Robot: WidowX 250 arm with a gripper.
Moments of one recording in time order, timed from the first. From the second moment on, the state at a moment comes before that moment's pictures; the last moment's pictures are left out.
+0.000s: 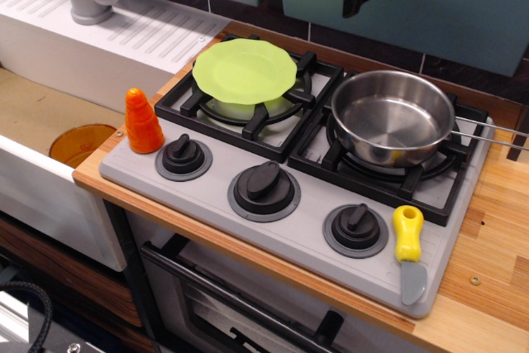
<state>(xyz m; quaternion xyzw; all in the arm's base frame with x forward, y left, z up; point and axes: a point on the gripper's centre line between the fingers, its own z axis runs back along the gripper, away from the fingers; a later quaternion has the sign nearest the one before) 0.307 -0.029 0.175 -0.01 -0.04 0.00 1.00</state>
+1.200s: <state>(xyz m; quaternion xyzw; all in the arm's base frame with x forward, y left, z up) 0.298 -0.108 0.138 0.03 -0.06 0.08 0.99</state>
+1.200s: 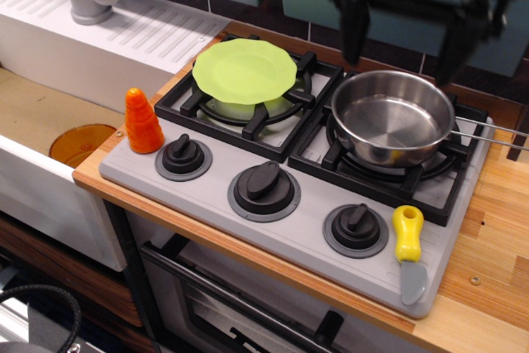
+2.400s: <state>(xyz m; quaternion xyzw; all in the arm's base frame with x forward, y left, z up) 0.283 -0.138 0.064 0.03 -0.14 0.09 0.99</state>
